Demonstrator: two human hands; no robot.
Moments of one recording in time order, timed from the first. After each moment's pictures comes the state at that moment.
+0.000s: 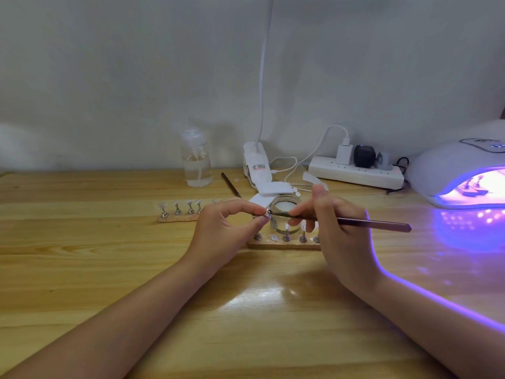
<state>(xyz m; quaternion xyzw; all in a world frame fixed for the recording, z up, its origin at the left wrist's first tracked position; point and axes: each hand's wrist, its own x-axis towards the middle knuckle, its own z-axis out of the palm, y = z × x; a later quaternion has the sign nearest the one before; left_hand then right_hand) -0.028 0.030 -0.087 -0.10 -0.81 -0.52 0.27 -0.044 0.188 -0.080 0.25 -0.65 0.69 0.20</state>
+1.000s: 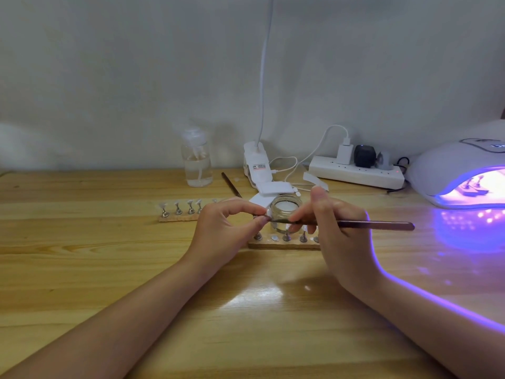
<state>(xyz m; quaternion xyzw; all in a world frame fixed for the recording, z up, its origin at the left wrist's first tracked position) -0.028 0.029 -0.087 -0.10 -0.81 -0.52 0.27 -0.042 0.188 -0.081 0.27 -0.65 0.68 0.20</state>
